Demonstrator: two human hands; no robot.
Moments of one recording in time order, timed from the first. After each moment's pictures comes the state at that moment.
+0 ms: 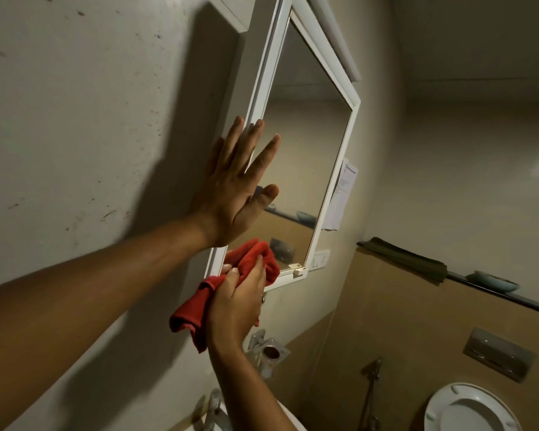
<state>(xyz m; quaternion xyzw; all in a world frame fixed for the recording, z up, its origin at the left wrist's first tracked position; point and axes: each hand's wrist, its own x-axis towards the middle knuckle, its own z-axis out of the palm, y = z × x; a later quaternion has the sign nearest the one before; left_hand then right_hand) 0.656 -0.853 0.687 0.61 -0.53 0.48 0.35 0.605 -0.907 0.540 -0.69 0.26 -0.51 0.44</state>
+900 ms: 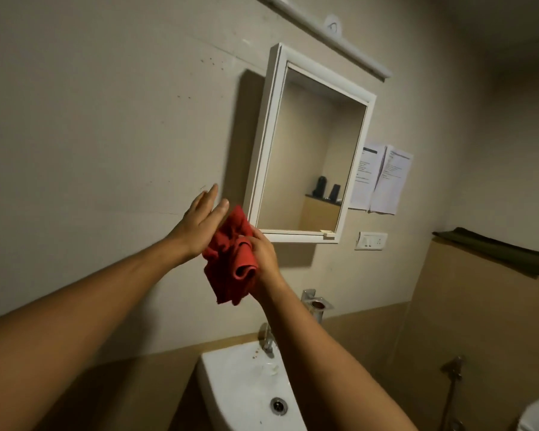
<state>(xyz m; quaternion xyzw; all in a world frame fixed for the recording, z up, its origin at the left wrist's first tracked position) 0.437 -0.702 0.596 0.80 -0.27 0.14 0.51 0.416 -0.846 0.557 -0.50 -0.06 -0.10 0.86</state>
